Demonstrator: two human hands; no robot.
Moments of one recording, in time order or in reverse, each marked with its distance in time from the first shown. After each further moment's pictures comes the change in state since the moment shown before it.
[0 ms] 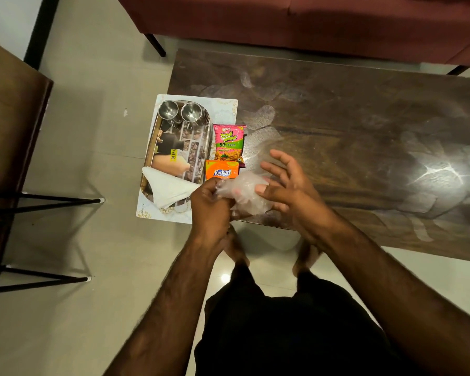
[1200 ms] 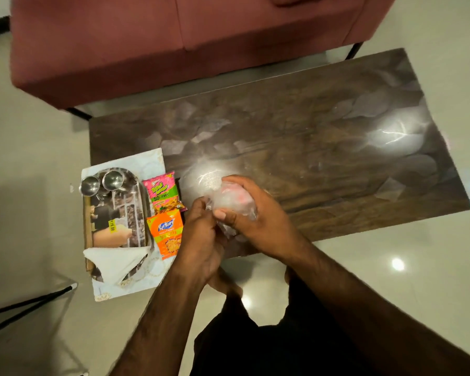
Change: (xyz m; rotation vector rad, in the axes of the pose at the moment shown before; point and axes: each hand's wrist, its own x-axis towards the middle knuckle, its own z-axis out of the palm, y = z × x) left_hand -0.008 0.019 0.144 -0.206 -0.372 -0.291; right_hand -0.026 -0.023 -0.092 -0.349 0.334 -0.299
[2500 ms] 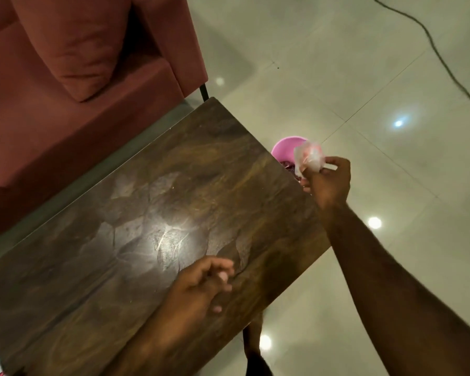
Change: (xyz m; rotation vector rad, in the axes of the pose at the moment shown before) left_hand 0.097 -0.152 0.347 1.196 -0.473 -0.176; right_hand 0.030 0.271 -0.515 0.476 1.247 0.516
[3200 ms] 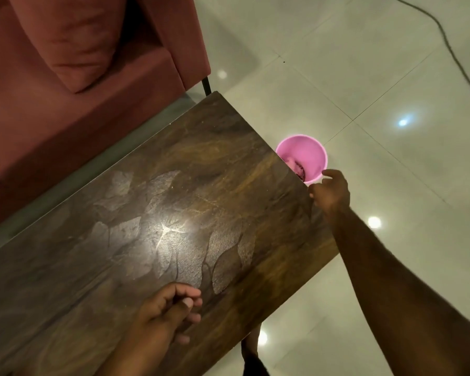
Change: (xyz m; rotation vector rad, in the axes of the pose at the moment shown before) left_hand 0.012 -0.046 -0.037 -0.033 0.178 -0.110; right_hand 0.048 0.042 0.011 -0.393 -0.058 0.031
